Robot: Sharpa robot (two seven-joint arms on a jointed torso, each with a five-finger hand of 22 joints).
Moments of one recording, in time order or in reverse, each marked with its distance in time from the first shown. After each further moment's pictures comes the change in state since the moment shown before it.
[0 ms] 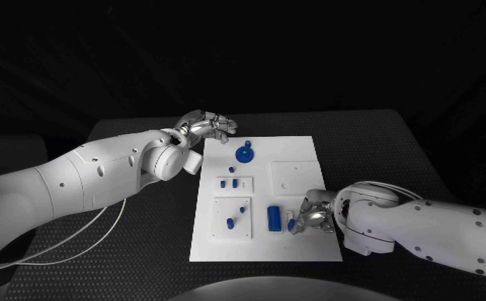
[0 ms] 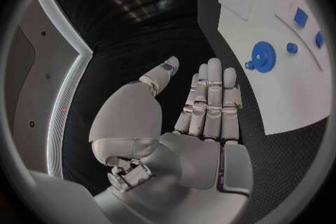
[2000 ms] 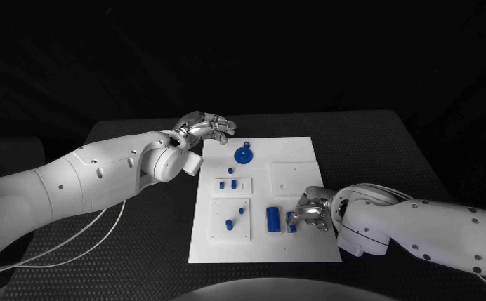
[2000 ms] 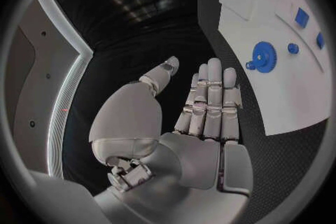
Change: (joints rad) left arm 0.000 0.003 0.000 -0.001 0.000 -0.004 0.003; left_hand 0.000 0.000 0.000 0.000 0.000 0.003 0.003 0.000 0.001 0.000 0.000 0.000 0.000 0.000 0.000 0.004 -0.003 0.003 0.000 0.000 0.004 -0.002; right arm -0.001 0.006 -0.001 0.009 0.091 -0.128 -0.002; right_hand -0.016 0.097 0.110 -0.024 0.000 0.004 0.000 0.005 -0.008 0.004 0.004 0.004 -0.007 -0.001 0.005 0.008 0.002 -0.001 -0.001 0.007 0.000 0.017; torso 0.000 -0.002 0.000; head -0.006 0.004
